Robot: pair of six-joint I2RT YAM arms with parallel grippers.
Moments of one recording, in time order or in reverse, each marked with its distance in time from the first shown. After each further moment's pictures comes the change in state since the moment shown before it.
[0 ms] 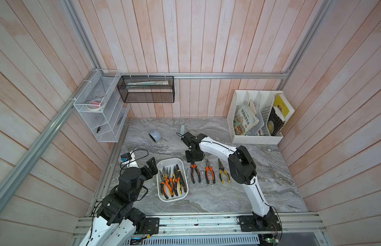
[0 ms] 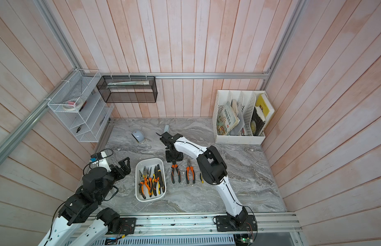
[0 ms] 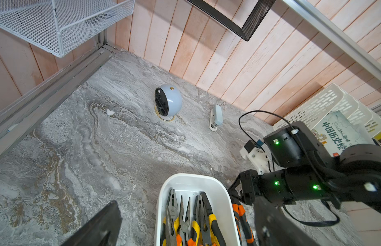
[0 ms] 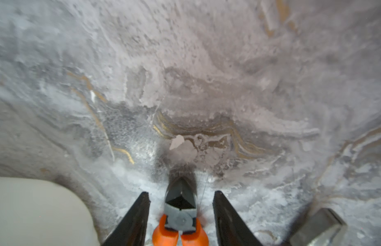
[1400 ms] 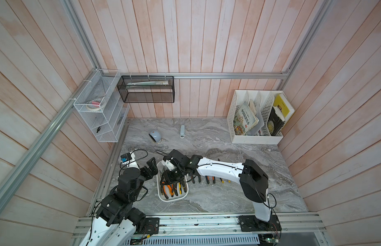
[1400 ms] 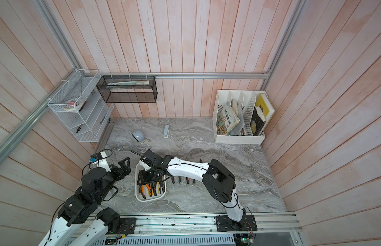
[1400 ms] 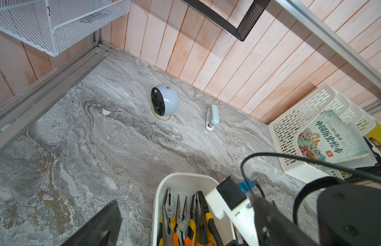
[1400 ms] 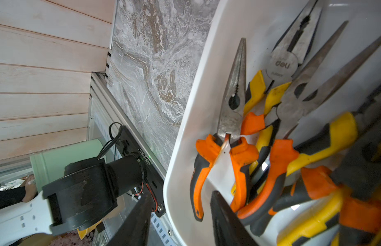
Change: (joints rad) left arm 0.000 -0.011 0.000 0.003 0.018 0.000; right arm 0.323 -0.264 -0.359 0.525 -0.439 0.149
